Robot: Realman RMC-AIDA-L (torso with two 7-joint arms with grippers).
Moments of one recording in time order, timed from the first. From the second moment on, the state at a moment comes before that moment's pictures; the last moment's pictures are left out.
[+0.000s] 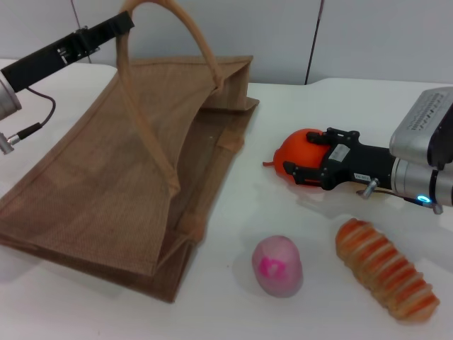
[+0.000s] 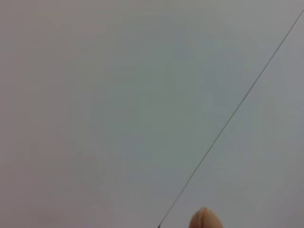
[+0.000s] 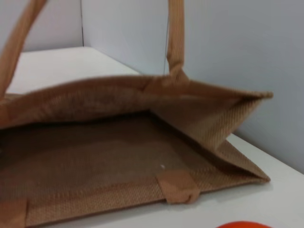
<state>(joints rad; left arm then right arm) -0.58 -1.98 0.52 0.52 -1.55 -1.44 1.43 0.87 2.02 0.23 -0.06 -2.72 -0.94 0.84</state>
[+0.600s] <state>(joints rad) -0.58 -1.98 0.51 0.52 -1.55 -1.44 1.43 0.87 2.02 0.22 -0.06 -2.72 -0.93 0.84</state>
